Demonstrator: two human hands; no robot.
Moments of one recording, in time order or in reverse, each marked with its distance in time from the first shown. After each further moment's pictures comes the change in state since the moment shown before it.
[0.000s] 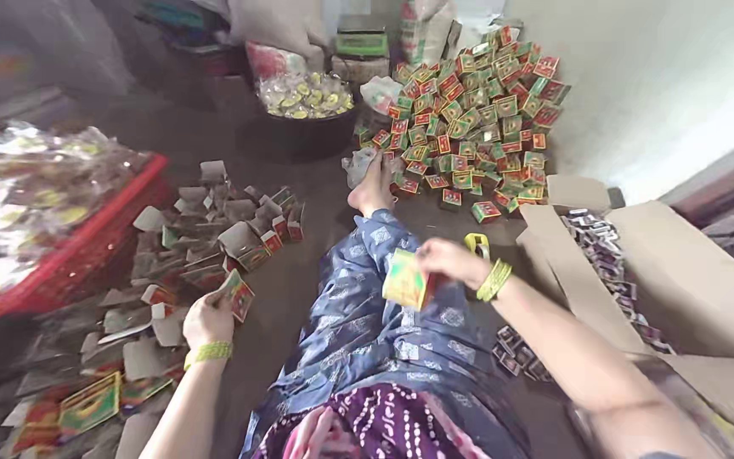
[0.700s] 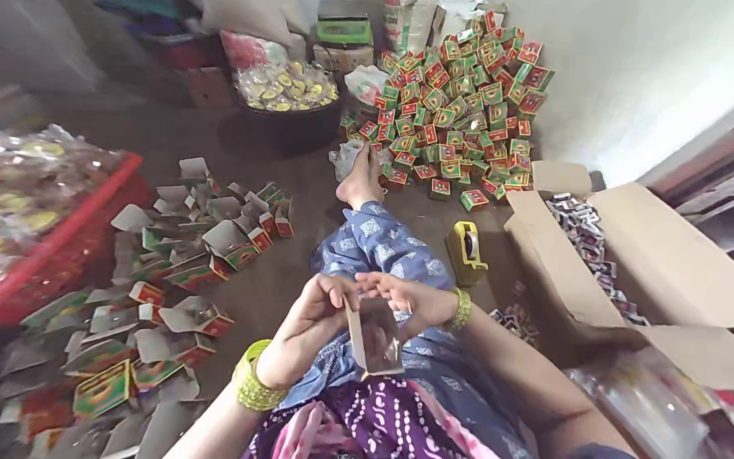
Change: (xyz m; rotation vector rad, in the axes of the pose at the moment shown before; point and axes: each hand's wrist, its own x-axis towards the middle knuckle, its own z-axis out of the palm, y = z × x) left_hand -0.126 0.201 -0.047 -1.311 -0.930 0.867; right_hand -0.020 0.031 0.074 0.233 -0.644 -0.692
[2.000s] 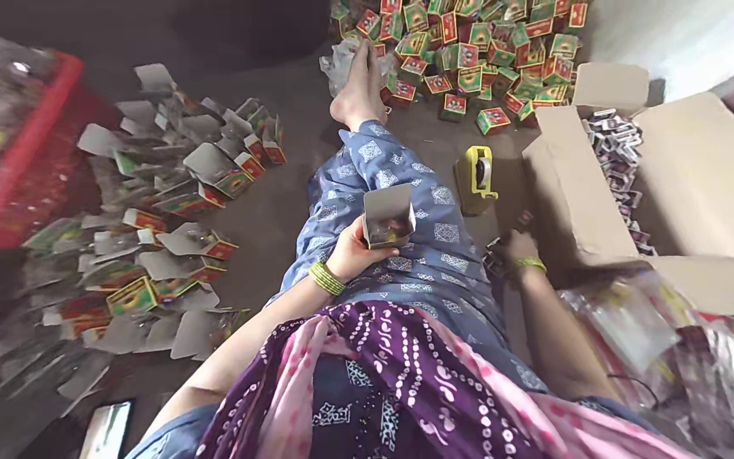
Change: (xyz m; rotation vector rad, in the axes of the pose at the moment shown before) left_hand -0.035 -0.139 0.025 0.157 0.169 -0.369; right_hand -0.250 0.114 -0.066 -0.825 0.912 1.490
